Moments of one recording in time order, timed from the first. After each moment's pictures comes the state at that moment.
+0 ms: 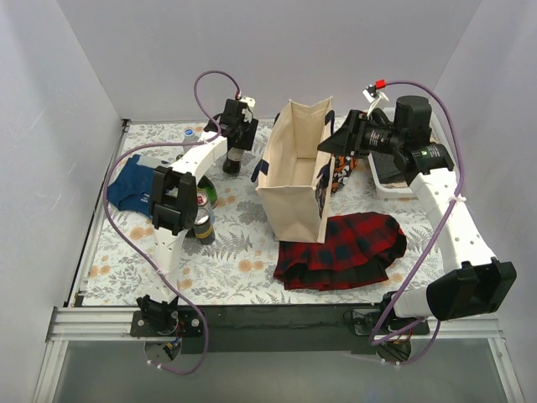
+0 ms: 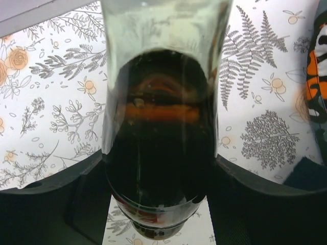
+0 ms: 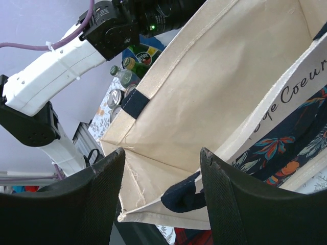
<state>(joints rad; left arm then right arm) -0.37 2.31 2.05 -0.44 -0.19 0.03 0.19 1.36 1.44 -0.48 -0.77 0.44</state>
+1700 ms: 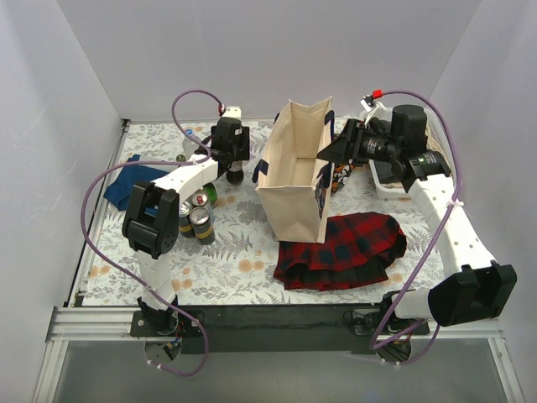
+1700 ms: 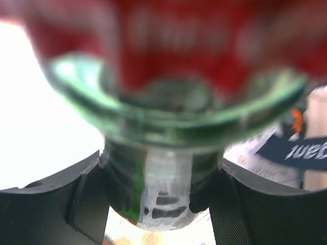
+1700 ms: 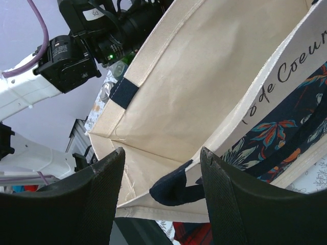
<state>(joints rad) -0.42 1.94 1.48 -0.13 -0.31 -0.19 0.20 1.32 1.36 -0.47 -0.75 0.44</state>
